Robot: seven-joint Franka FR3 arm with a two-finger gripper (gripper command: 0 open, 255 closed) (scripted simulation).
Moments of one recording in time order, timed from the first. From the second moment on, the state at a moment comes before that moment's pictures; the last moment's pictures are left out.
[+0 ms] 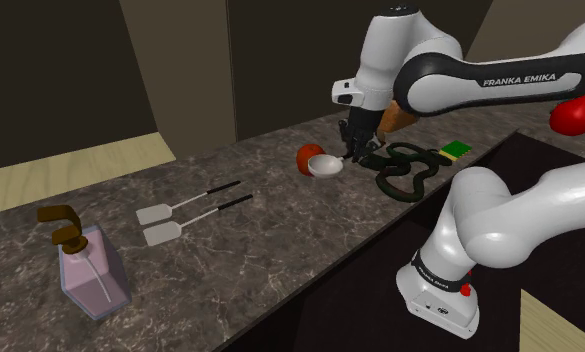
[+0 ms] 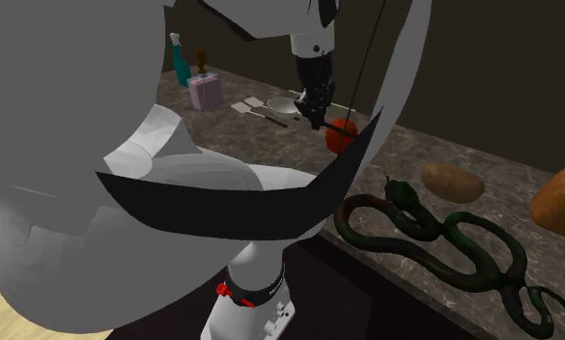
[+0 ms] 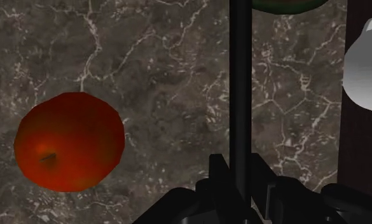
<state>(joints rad) 0.29 -0.85 -0.17 -2.67 -0.28 1.86 -1.05</state>
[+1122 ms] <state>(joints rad) 0.30 -0.84 -0.14 -2.44 -0.24 1.64 -1.08</state>
